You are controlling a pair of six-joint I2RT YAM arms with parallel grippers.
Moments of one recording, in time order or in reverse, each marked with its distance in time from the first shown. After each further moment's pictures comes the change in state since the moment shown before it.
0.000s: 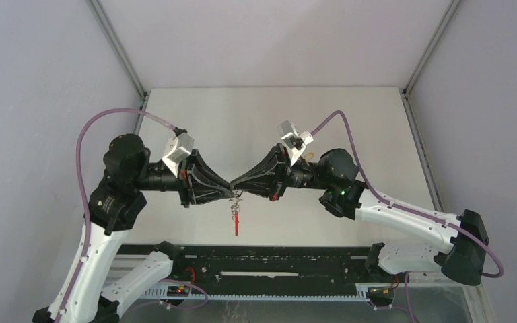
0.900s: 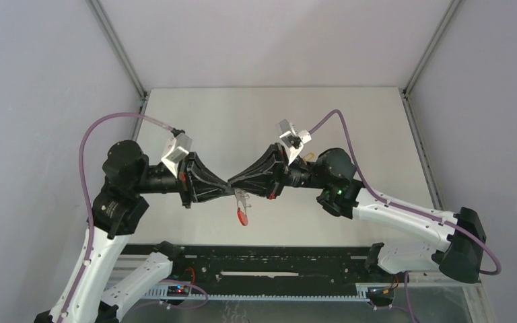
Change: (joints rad) left arm 0.002 -0.046 -0.086 0.135 -0.033 -0.121; right arm 0.010 0.024 0.013 0.029 0.011 0.003
